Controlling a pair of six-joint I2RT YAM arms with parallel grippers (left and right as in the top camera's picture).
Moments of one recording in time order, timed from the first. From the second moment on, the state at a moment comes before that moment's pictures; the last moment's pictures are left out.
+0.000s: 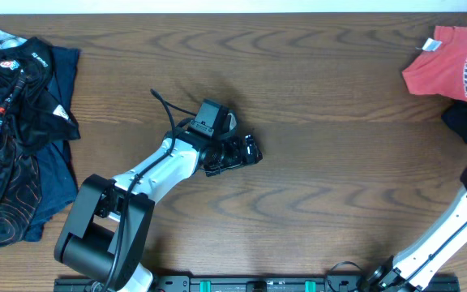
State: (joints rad) left arm -0.45 1.74 0.95 -0.39 0.47 -0.65; right arm -0.69 2.46 2.42 -0.95 -0.63 -0.10
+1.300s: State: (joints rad) left arm -0.45 1.74 0.95 -0.38 0.52 -0.65; right arm -0.82 2.46 2.58 -1.15 -0.46 -0.19
